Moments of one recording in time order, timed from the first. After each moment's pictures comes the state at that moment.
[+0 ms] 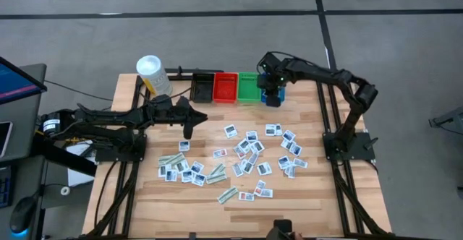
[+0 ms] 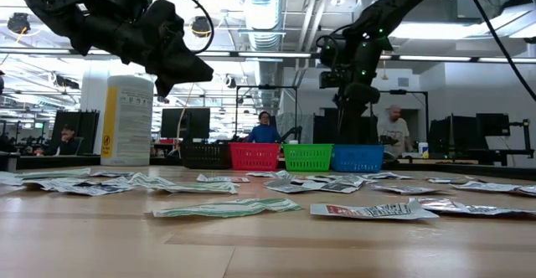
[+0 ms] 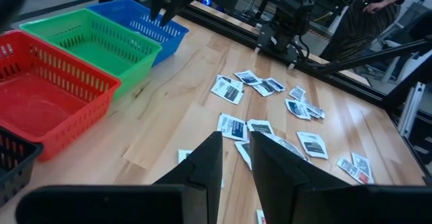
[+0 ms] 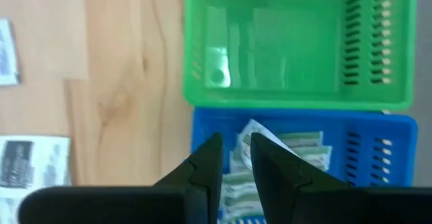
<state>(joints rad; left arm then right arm) 0.29 1.07 0.38 0.39 0.17 -0.25 -0.66 1.76 1.28 -0.75 -0.09 -0.64</state>
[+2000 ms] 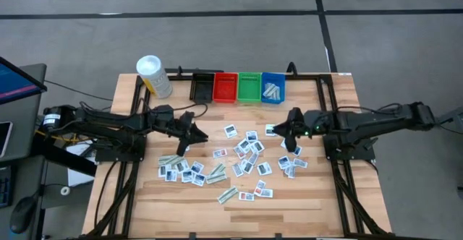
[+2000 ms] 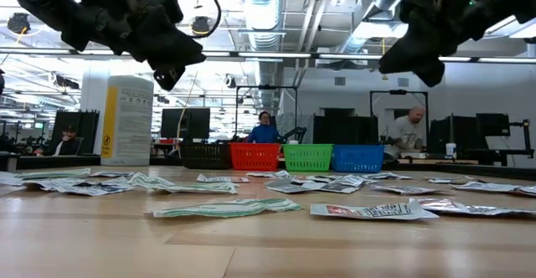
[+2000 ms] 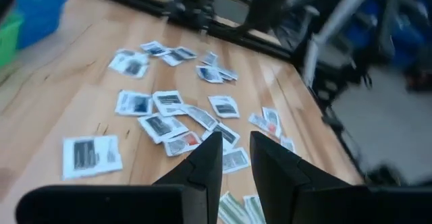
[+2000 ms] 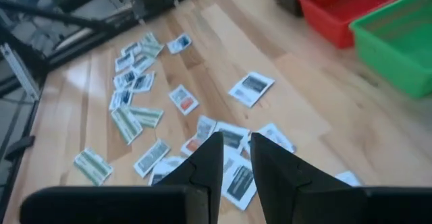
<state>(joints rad) 0.09 1.07 0.38 0.39 0.32 -0.20 0.05 0.84 0.47 -0.14 0.18 0.48</state>
